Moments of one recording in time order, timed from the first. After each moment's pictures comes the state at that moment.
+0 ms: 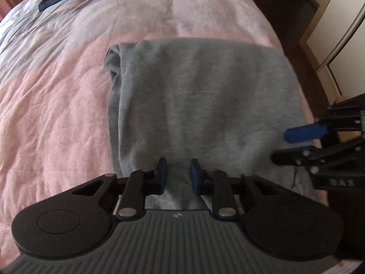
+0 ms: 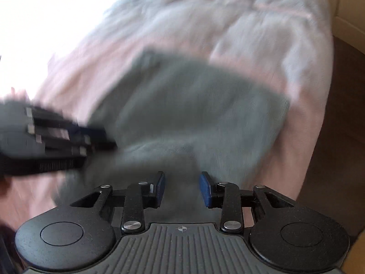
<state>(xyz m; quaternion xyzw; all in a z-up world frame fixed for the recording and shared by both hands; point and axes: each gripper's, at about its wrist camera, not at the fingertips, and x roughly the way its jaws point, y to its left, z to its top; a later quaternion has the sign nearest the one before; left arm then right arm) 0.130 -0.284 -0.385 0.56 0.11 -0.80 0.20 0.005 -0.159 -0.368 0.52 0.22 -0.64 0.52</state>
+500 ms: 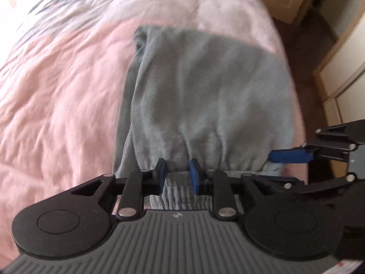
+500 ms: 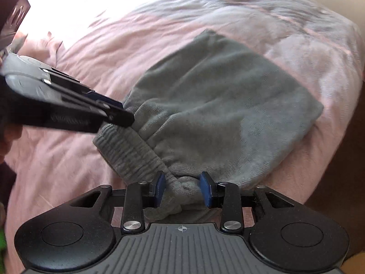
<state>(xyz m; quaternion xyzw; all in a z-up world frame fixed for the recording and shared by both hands) 0.181 -0.244 -0.367 0.52 0.20 -0.78 0.28 0.068 -0.131 -0.359 0.44 0.29 -0.60 0.61</state>
